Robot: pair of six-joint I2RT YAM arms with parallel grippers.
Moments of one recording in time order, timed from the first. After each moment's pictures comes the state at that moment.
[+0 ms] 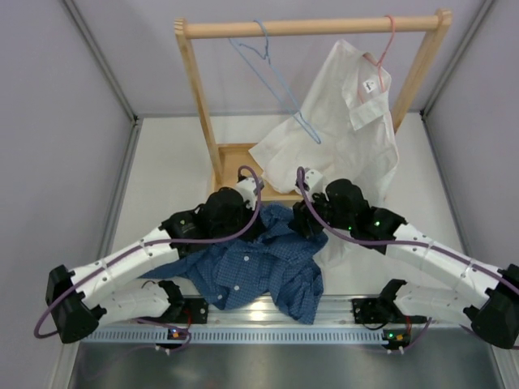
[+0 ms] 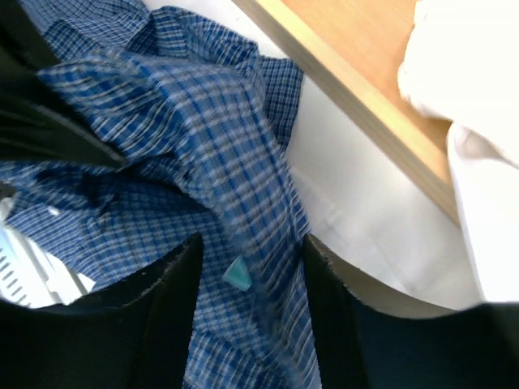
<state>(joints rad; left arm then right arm) -0.92 1.07 0.89 -0.45 0.01 -0.47 0.83 1.04 0.82 -0.32 -0.15 0.10</state>
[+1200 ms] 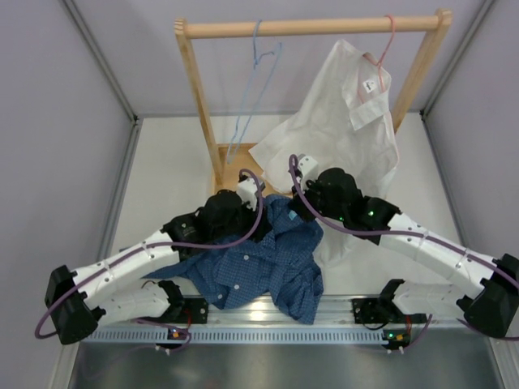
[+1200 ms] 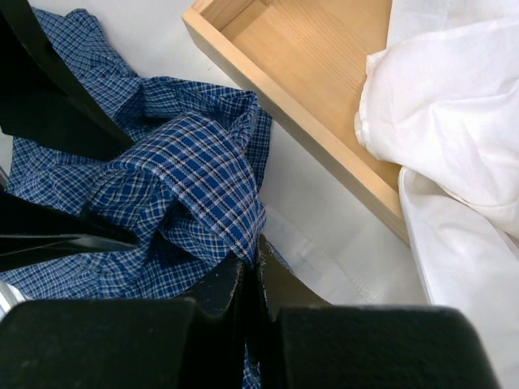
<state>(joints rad) -0.91 1.04 0.82 -0.34 -0.05 -0.34 0.86 1.14 0.96 -0.33 -0.03 0.08</state>
